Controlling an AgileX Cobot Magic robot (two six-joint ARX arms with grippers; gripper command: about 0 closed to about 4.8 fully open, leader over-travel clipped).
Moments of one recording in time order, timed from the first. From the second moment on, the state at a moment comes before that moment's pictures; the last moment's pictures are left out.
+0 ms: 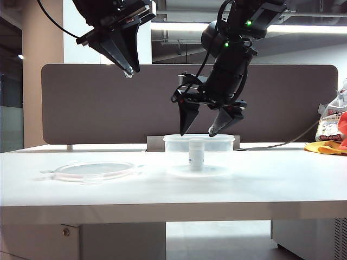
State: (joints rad) left arm -0.43 1.83 1.90 -1.05 0.22 0.14; right arm 0.45 2.08 1.74 -0.55 -0.13 -0.02
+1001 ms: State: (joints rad) left arm -0.43 1.83 1.90 -1.06 0.22 0.14; right arm 0.45 2.12 1.74 -0.55 -0.16 0.00
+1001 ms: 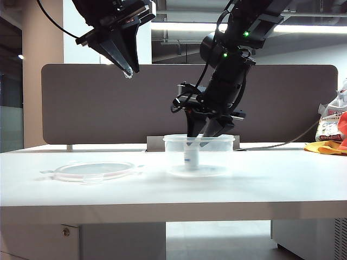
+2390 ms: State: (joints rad) left arm -0.43 1.83 1.90 -1.09 0.22 0.14; right arm 0.45 2.18 1.74 -0.38 -0.13 0.01
